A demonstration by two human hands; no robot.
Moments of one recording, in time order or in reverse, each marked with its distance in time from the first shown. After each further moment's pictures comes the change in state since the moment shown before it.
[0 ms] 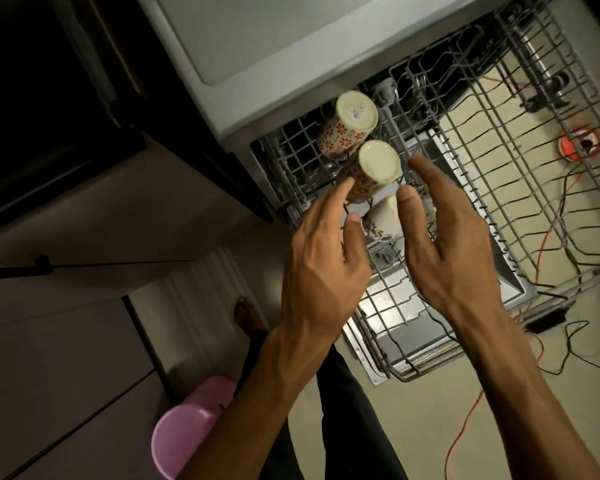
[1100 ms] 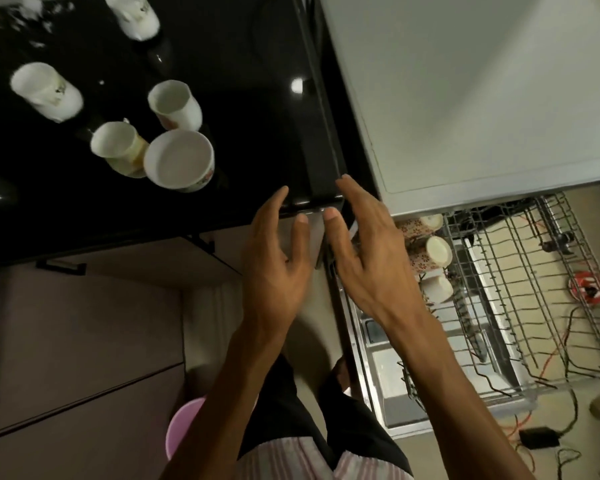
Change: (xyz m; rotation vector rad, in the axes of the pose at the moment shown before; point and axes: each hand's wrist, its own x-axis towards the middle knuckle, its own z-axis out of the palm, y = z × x) left_hand -0.050 0.033 -0.242 -0.012 0.524 -0.080; right_hand -0.031 -0.260 0.034 0.132 -0.229 -0.393
